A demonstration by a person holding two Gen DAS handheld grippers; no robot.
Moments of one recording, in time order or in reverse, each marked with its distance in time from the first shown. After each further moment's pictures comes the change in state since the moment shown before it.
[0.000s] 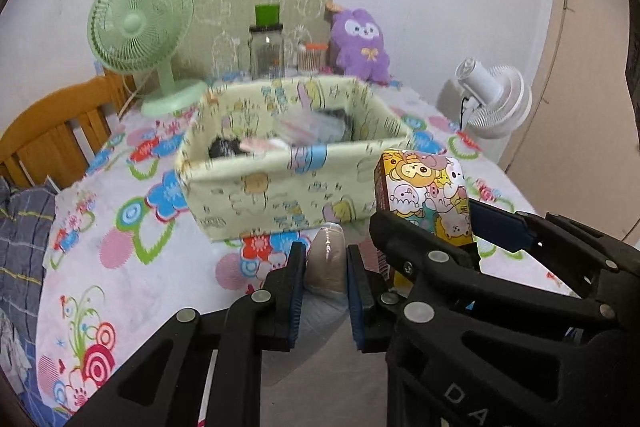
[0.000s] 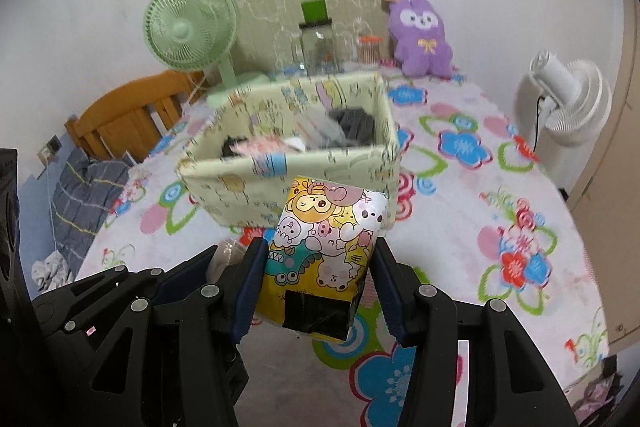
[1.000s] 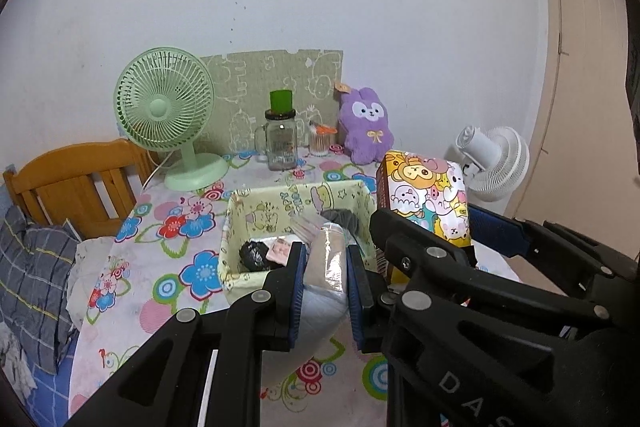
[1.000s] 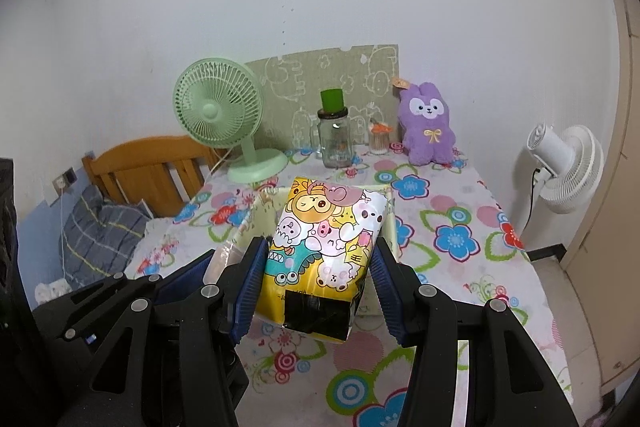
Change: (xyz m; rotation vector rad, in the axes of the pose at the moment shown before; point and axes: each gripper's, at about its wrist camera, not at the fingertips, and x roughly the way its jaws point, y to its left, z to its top) left arm -0.055 0.003 0.048 -0.005 -0.210 0.040; right arm -0.056 0.016 0.055 -0.028 -0.201 0.022
